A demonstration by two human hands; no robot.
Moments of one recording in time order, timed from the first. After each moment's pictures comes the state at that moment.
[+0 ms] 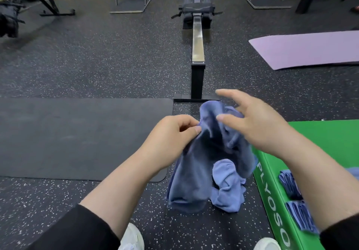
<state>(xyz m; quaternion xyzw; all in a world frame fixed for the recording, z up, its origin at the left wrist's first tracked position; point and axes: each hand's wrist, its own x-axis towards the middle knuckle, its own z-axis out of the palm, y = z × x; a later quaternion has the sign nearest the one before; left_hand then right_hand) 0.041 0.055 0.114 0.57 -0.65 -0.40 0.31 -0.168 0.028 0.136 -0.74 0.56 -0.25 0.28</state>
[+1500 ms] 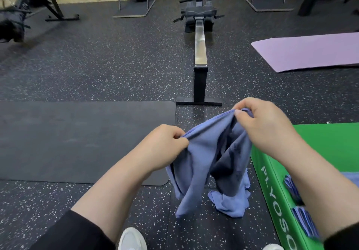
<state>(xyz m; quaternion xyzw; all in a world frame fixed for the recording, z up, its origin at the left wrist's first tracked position) 0.063 0.051 0.114 0.66 -0.64 -0.36 0.18 -0.170 0.020 0.123 -0.69 0.64 -0.28 0.19</state>
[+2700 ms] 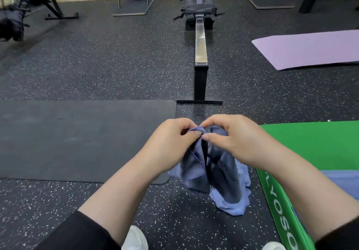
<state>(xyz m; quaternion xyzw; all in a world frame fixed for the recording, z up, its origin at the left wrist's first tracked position) 0.048 0.056 0.117 0.60 -0.66 -0.36 0.27 -0.140 0.035 0.118 -0.79 0.51 -0.19 0.28</state>
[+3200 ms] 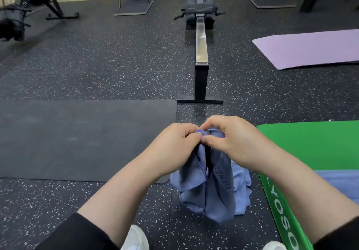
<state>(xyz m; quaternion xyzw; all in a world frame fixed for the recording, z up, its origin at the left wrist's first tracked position) 0.045 0.061 0.120 0.59 -0.67 -0.39 0.23 -0.133 0.035 0.110 -0.78 0.51 -0.20 0.30</state>
